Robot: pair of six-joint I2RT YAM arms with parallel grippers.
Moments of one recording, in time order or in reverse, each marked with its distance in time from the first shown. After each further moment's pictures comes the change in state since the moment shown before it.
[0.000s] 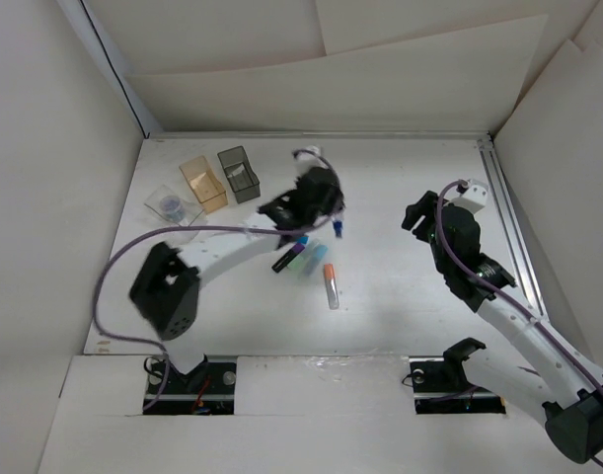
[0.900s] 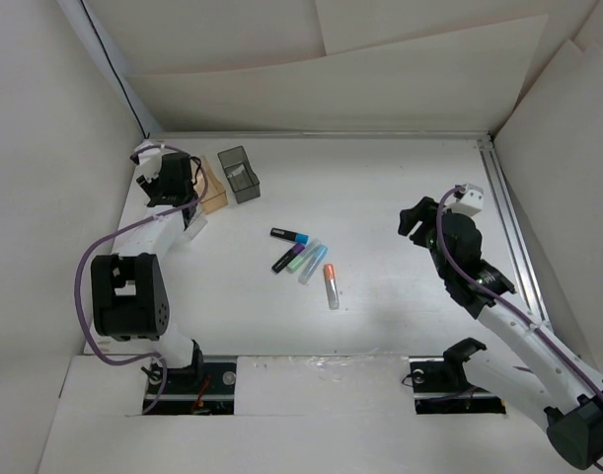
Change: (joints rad) left arm 0.868 -0.248 -0.286 0.051 -0.294 0.263; right arm 0.001 -0.036 -0.063 0.058 -0.093 -0.001
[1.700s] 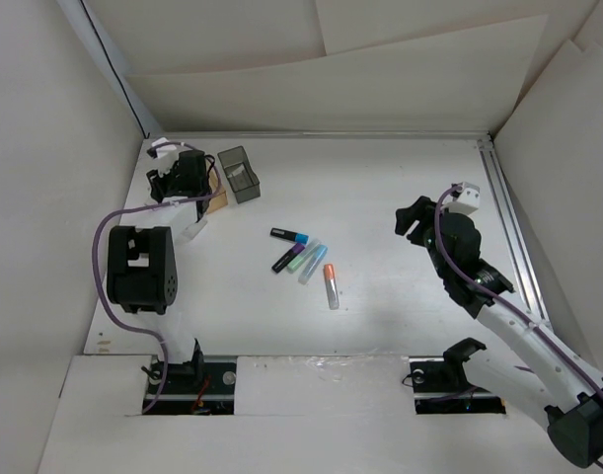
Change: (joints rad) left arm -0.046 0.209 0.065 0.140 -0.270 0.181; right arm 0.013 0.005 -0.002 0.035 -0.029 -0.014
